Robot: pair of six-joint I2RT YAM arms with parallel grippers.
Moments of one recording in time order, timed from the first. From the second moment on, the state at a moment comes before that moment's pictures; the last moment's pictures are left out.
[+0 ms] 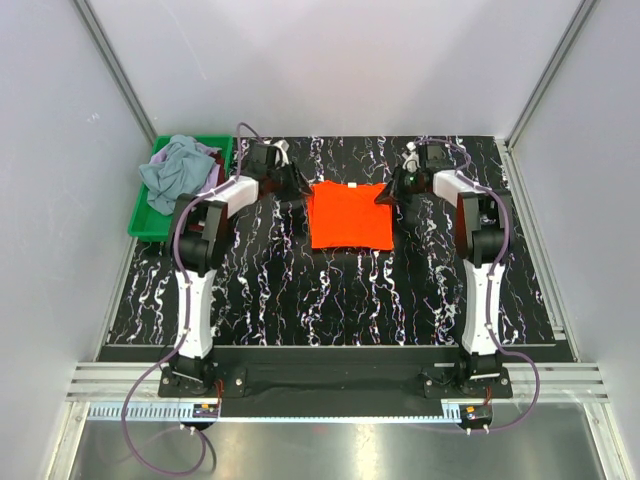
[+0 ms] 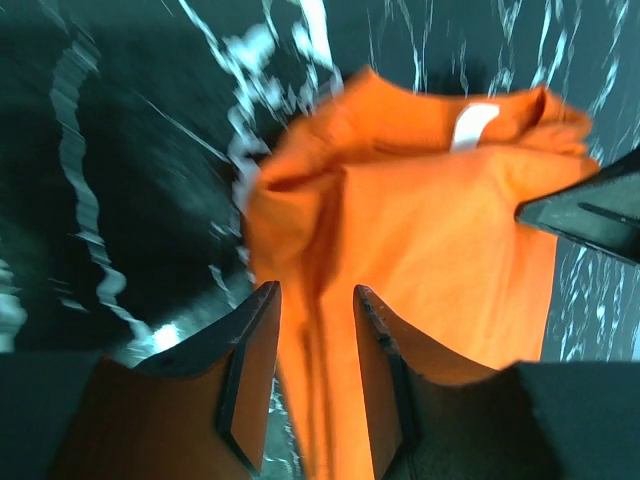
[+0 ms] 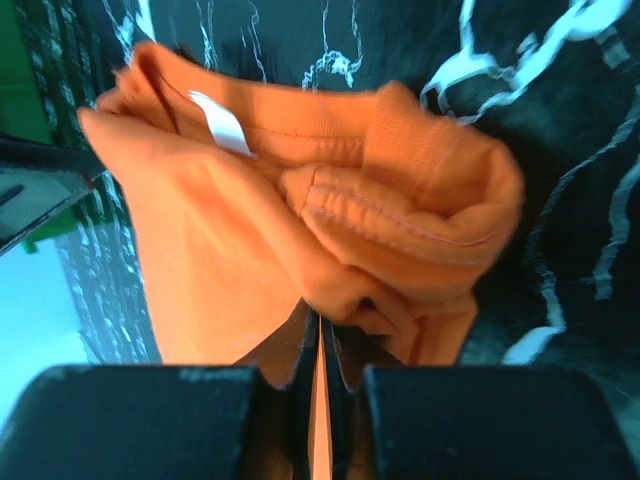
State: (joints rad) left arm -0.28 2.25 1.64 -0.16 0.42 -0.56; right arm 0.12 2.33 1.73 -0.34 -0.63 0.44
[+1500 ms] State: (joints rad) left arm -0.45 1.85 1.06 0.02 0.45 -0.57; right arm 0.01 2.14 1.57 -0.29 -0.80 0.59
